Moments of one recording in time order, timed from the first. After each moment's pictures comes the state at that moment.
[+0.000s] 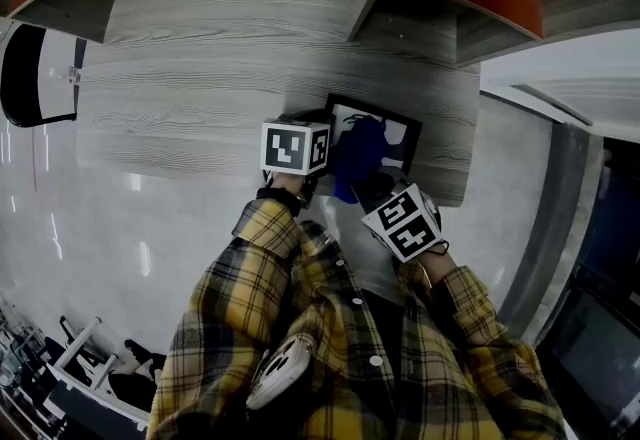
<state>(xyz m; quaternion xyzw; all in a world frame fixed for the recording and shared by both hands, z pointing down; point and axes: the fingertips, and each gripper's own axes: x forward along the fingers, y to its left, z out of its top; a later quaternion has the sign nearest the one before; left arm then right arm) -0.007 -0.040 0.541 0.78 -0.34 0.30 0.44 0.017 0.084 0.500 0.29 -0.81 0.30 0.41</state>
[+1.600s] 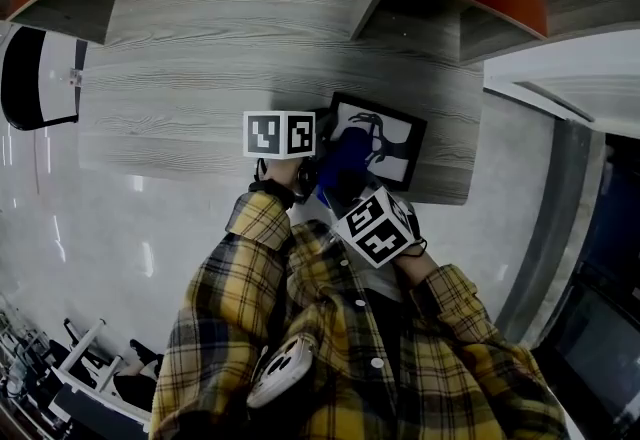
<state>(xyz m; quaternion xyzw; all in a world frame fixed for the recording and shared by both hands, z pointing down) -0.007 -0.045 0.540 0.76 -0.28 0.23 0.54 -0.044 0.088 0.499 0.25 -0.82 0.30 0.42</state>
